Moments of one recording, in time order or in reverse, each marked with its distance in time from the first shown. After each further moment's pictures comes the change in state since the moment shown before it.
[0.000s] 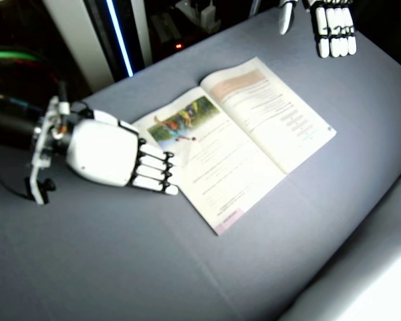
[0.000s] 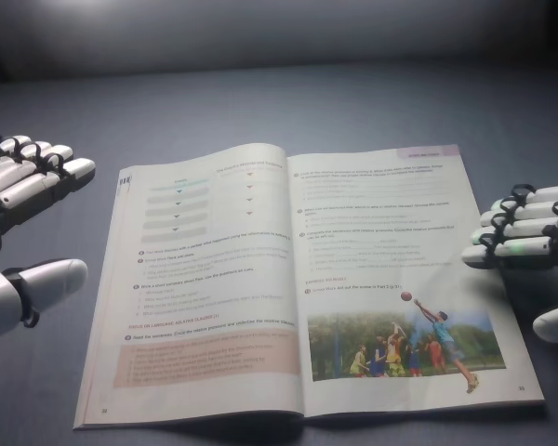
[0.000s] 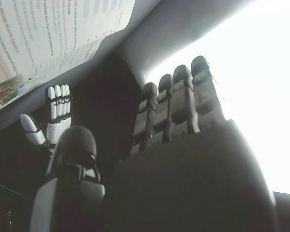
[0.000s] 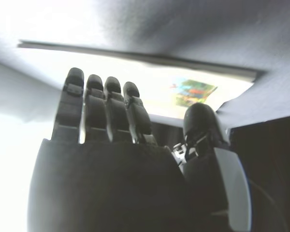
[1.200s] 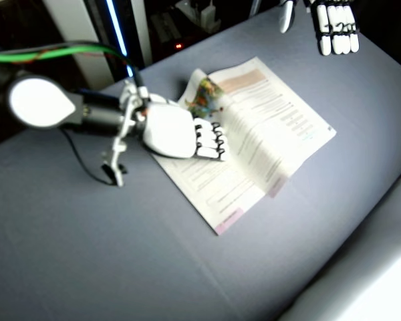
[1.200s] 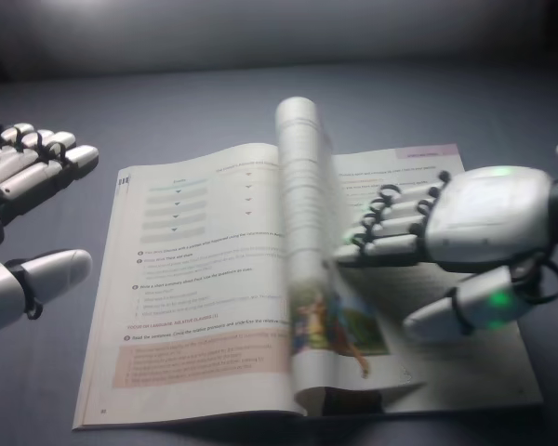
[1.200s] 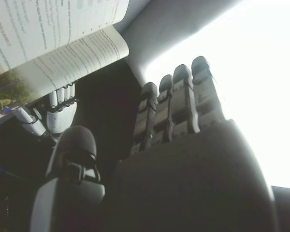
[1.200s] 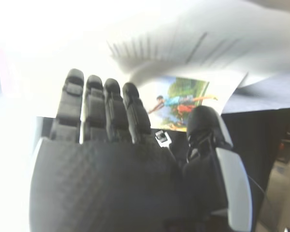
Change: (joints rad) left arm -0.011 -0.006 0.004 0.005 -0.044 -0.008; right arm 0.175 -0.262 0.111 -0.166 0.017 0.120
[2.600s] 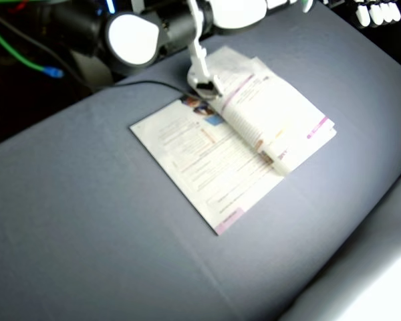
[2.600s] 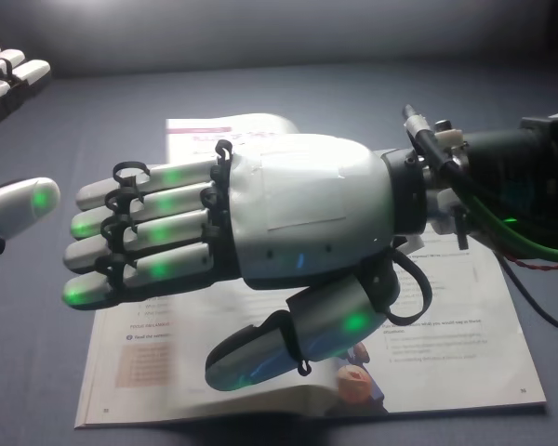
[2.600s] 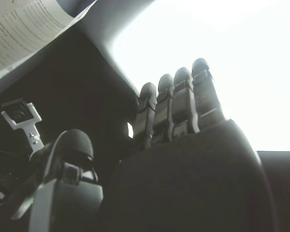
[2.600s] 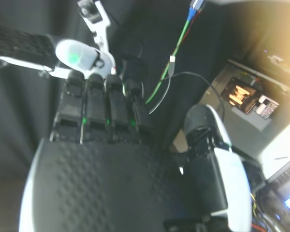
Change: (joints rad) left arm -0.024 0.045 0.017 -0.050 -0.116 -0.014; right arm 0.217 -0.143 -0.090 0.019 0.376 -0.103
